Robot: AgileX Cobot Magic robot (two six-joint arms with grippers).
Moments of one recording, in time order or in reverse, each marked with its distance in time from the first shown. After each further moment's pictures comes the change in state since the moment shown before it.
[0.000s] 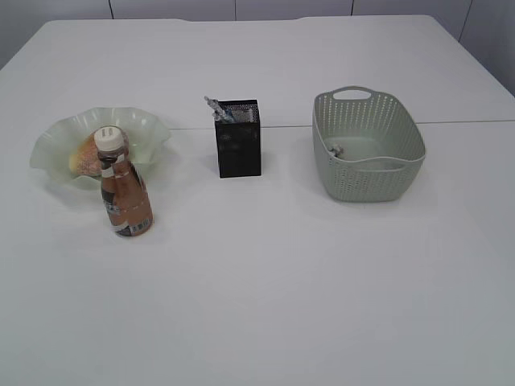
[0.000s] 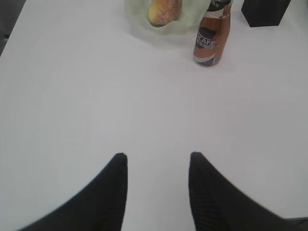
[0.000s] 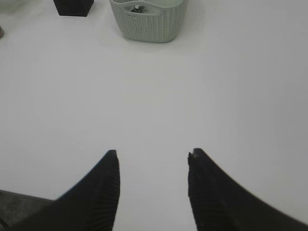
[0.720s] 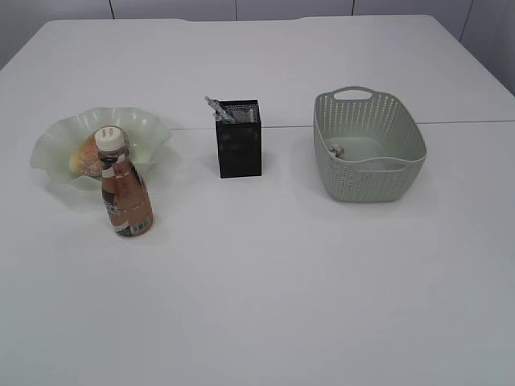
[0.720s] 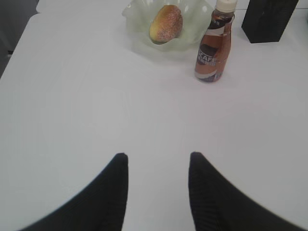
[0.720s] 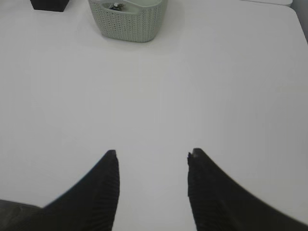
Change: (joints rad) left arm 0.000 0.000 0.041 -0.004 -0.098 0.010; right arm 0.000 0.000 0.013 -0.078 -0.003 -0.008
